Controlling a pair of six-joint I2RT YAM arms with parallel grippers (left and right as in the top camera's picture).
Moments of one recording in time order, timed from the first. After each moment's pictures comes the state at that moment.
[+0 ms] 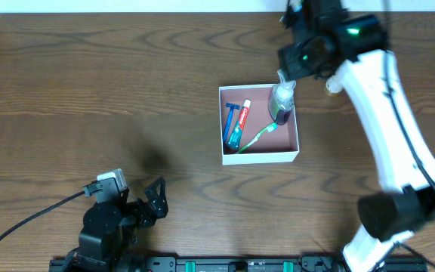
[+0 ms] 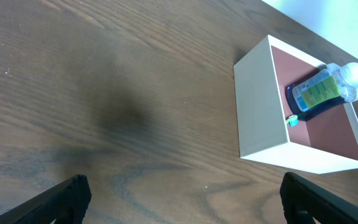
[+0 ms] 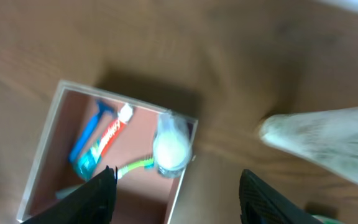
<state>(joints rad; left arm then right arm) -0.30 0.19 0.47 -0.87 -0.04 -0.59 0.29 1.82 2.06 -1.24 0.02 0.02</state>
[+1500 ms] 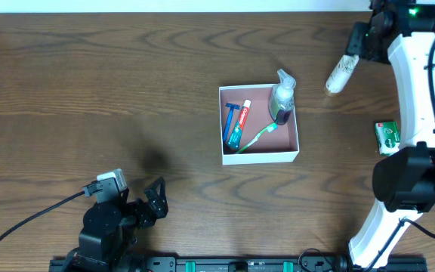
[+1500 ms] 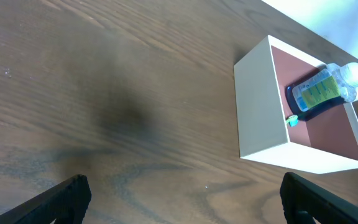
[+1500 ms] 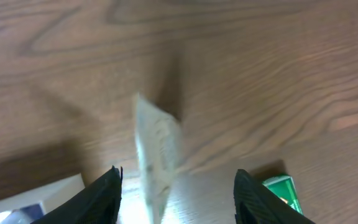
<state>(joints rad) -0.30 0.18 0.47 -0.87 -0.04 -0.59 -0.03 2.03 2.09 -1.17 0.15 0.26</state>
